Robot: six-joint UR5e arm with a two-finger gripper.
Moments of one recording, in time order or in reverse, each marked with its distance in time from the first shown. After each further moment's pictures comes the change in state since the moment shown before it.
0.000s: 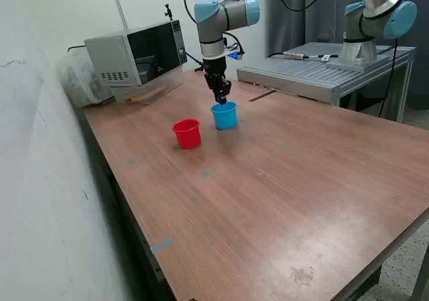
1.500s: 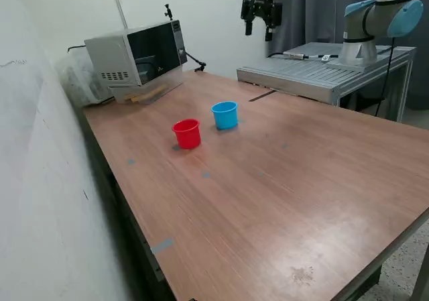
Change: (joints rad) arm 0.144 -0.539 0.238 0.149 0.003 0.104
